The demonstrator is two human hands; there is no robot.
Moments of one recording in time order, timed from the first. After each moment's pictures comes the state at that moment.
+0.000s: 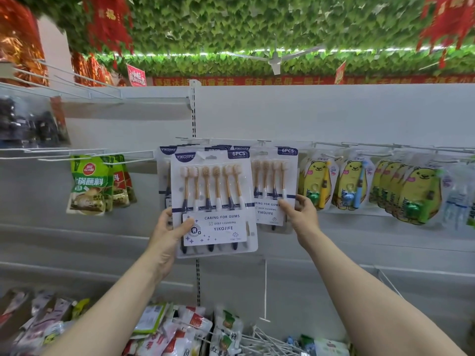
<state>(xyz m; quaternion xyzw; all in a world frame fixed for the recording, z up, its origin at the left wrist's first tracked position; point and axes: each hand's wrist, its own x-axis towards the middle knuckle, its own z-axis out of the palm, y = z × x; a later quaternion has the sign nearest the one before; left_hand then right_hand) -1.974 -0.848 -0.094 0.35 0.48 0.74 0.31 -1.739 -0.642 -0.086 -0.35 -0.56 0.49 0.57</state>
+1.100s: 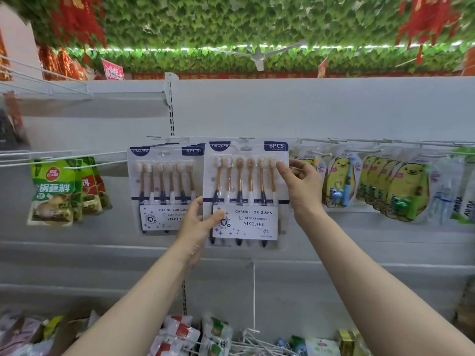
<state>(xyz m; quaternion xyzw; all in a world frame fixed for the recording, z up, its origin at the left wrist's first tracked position) -1.921 -0.764 -0.078 0.45 0.47 0.69 0.33 -1.728 -0.661 -0.011 -0.27 -0.56 0.40 0.68</state>
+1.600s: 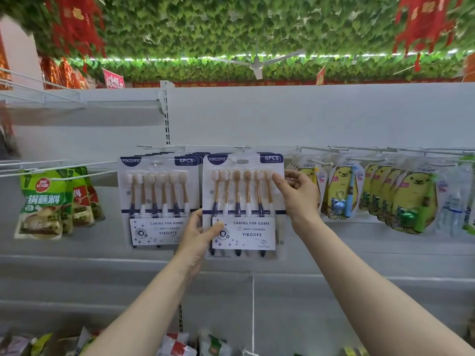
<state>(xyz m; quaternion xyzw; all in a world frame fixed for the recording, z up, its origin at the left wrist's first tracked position) -1.923 -0.729 -0.086 0.42 0.48 0.70 0.32 -1.735 -0.629 -0.015 -0.30 -0.57 0.39 0.66</state>
